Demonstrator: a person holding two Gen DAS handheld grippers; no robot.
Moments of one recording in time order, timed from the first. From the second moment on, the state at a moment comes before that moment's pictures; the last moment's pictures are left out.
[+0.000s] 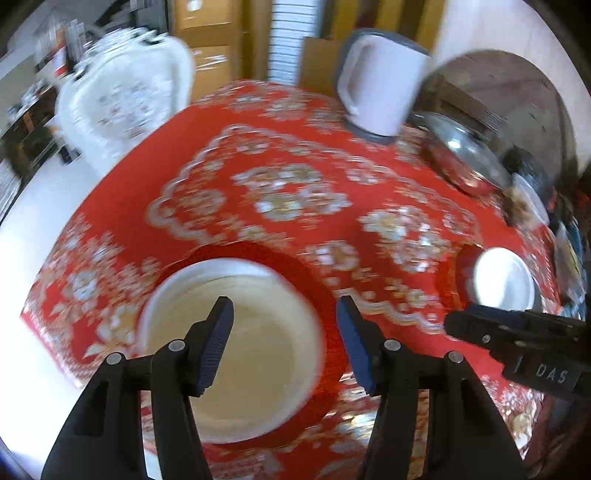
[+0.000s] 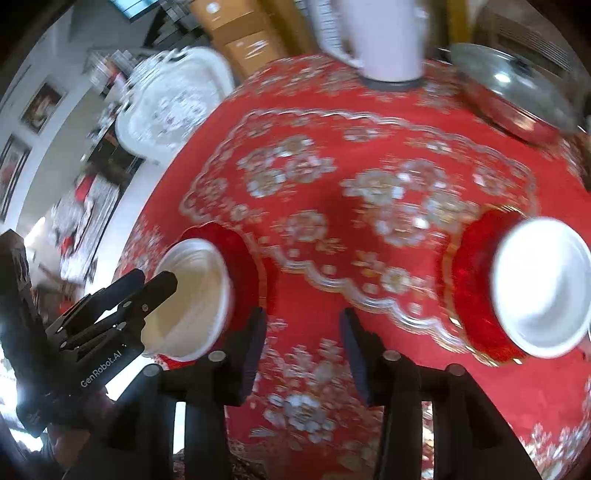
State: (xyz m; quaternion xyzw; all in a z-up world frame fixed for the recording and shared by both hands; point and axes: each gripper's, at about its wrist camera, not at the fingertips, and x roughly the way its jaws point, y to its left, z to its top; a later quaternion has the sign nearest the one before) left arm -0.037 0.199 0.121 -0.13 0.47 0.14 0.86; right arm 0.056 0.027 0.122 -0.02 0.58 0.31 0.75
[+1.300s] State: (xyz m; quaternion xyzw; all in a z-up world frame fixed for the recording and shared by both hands) left arm 0.049 0.045 0.106 -0.04 0.51 0.01 0.86; right arm 0.071 -0.197 0.114 0.11 0.59 0.11 0.79
